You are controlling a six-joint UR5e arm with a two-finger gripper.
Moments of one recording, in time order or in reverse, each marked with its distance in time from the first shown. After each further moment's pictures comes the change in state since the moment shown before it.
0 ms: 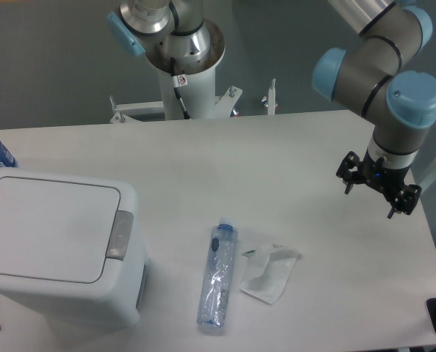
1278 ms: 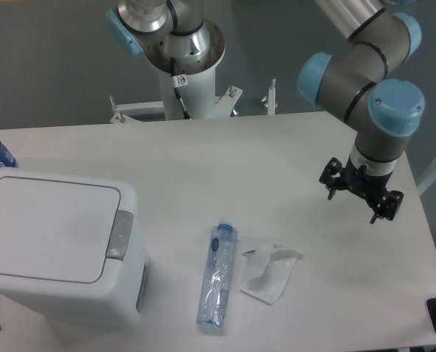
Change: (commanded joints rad) arm -0.048 0.018 -0.043 0.014 -0.012 -0.182
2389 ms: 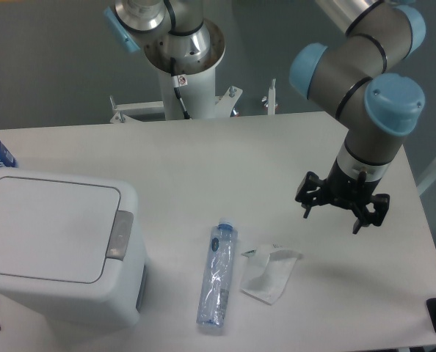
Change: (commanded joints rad) arm -0.109 0.002 0.257 -0.303 -0.163 -0.396
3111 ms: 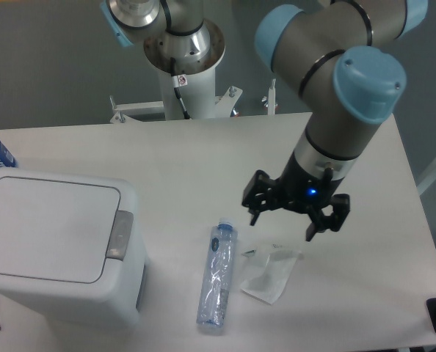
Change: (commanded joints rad) arm -0.133 -0.021 0.213 -0.203 -0.156 -0.258
